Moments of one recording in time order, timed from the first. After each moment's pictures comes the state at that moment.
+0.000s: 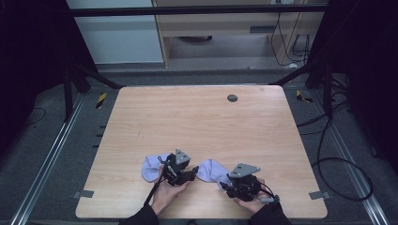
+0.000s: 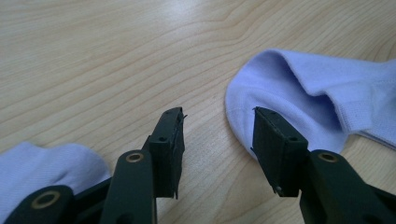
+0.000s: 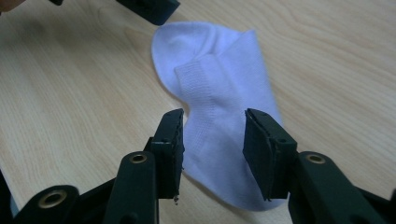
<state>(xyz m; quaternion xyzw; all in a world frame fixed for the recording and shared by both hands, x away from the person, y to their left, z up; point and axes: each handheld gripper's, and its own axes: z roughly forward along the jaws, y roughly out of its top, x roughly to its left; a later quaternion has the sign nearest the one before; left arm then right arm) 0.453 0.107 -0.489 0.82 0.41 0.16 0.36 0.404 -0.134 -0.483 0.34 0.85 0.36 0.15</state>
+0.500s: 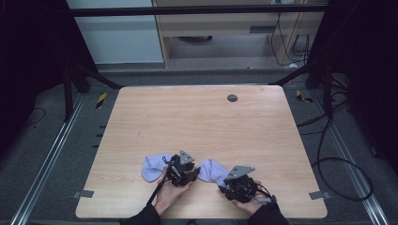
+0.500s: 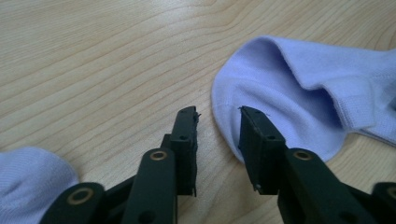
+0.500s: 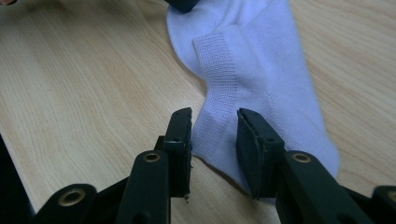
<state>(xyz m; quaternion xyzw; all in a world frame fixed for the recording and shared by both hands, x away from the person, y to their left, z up) 0.455 0.099 -0.497 0.83 0.41 0.14 0.36 0.407 -0.129 -0.494 0.34 0.87 0.34 0.11</state>
